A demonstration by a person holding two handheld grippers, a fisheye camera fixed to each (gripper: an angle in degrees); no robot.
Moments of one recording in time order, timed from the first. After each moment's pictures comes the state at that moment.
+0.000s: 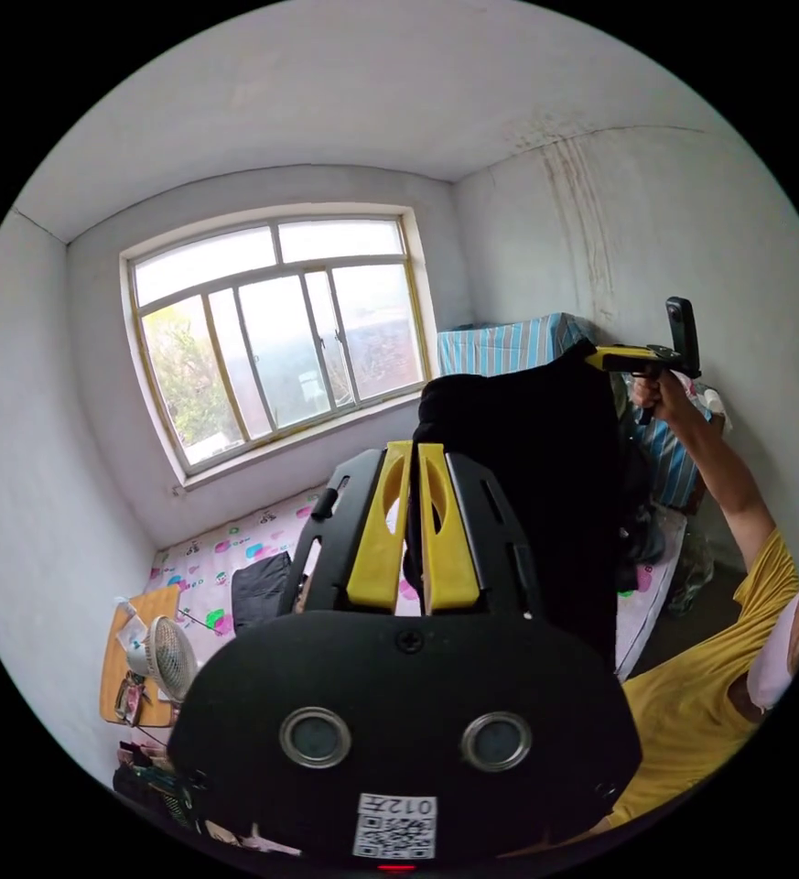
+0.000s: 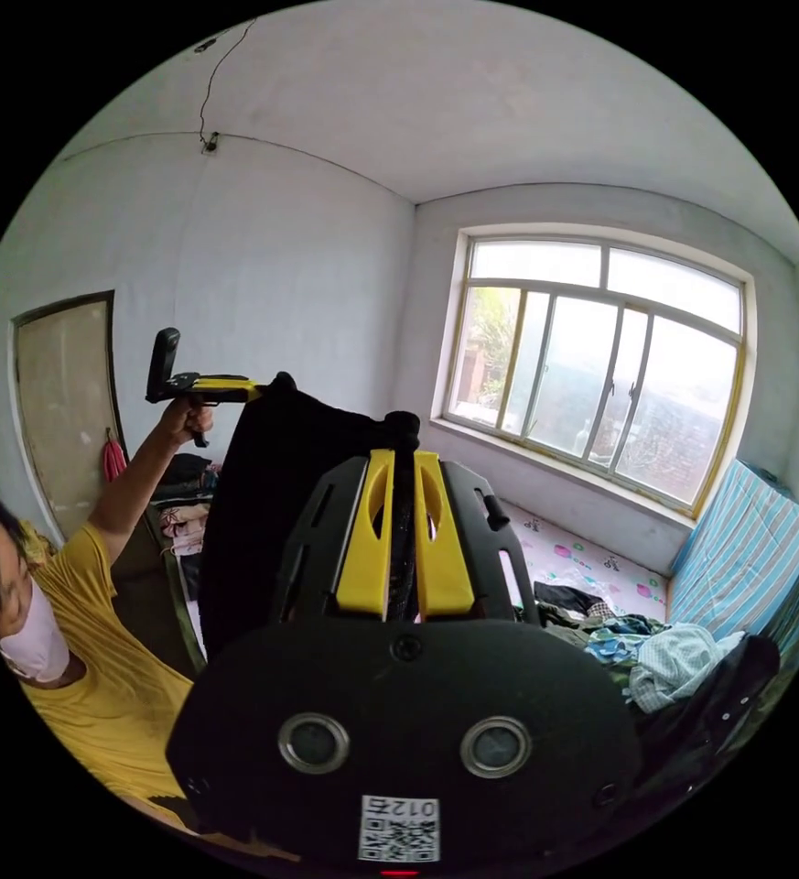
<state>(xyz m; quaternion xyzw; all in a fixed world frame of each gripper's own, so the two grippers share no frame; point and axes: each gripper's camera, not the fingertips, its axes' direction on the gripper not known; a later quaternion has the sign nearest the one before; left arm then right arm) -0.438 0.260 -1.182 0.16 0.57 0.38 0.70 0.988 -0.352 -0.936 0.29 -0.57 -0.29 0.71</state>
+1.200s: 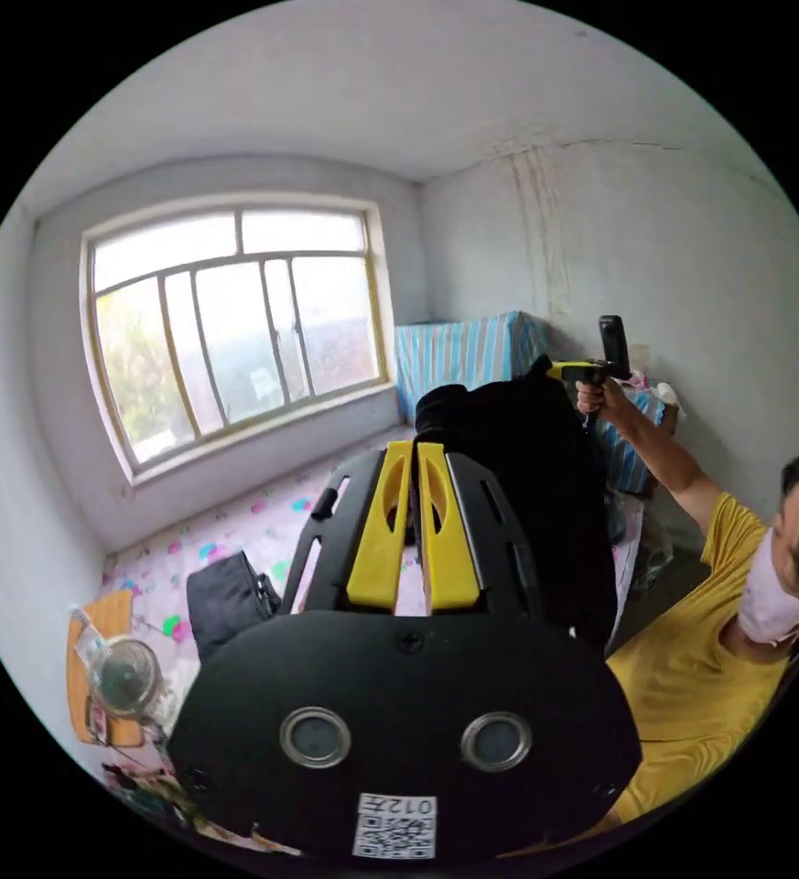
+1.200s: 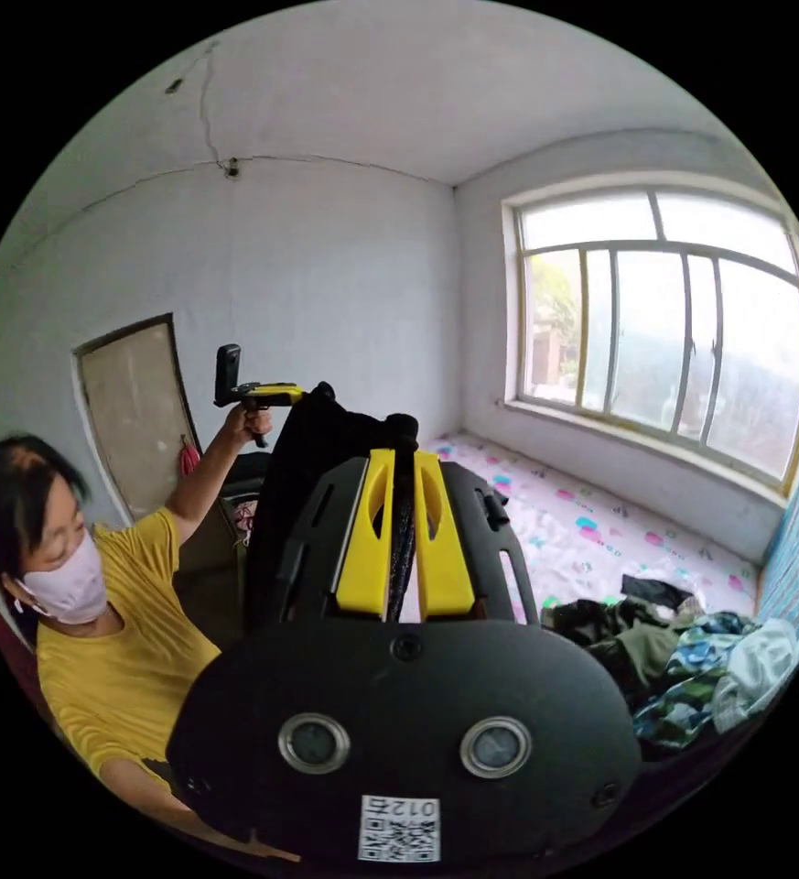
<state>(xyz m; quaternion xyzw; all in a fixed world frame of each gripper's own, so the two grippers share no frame) -0.390 0.256 -1.021 0.11 0.63 0.40 0.66 0.915 -0.408 -0.755 0.21 -0.68 -0.31 0.63</state>
